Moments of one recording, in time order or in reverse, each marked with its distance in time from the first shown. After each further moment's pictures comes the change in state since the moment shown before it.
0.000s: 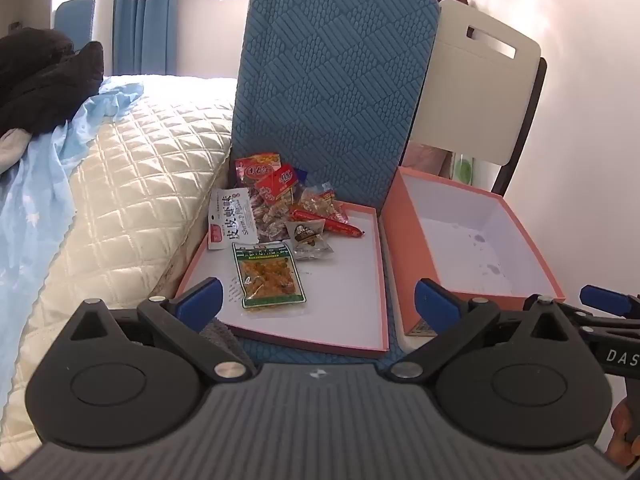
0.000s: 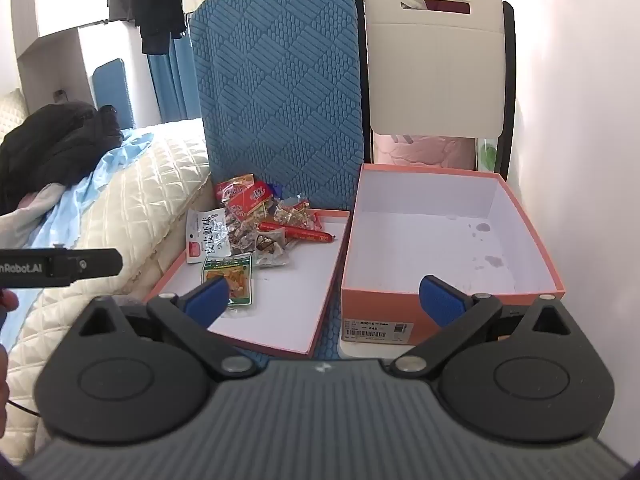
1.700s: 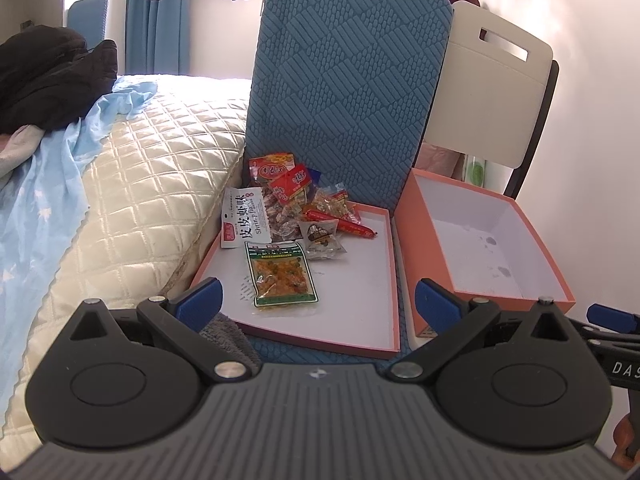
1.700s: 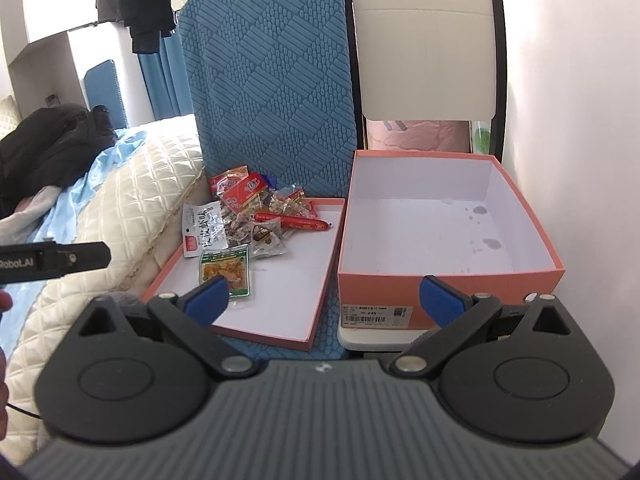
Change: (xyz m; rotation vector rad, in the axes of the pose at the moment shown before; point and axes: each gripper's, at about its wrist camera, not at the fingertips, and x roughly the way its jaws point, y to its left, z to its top) left arm -0.003 0.003 -0.005 -0.016 -0.026 0.030; right arm 0.002 -0.002 -0.006 0.036 0.027 -0.003
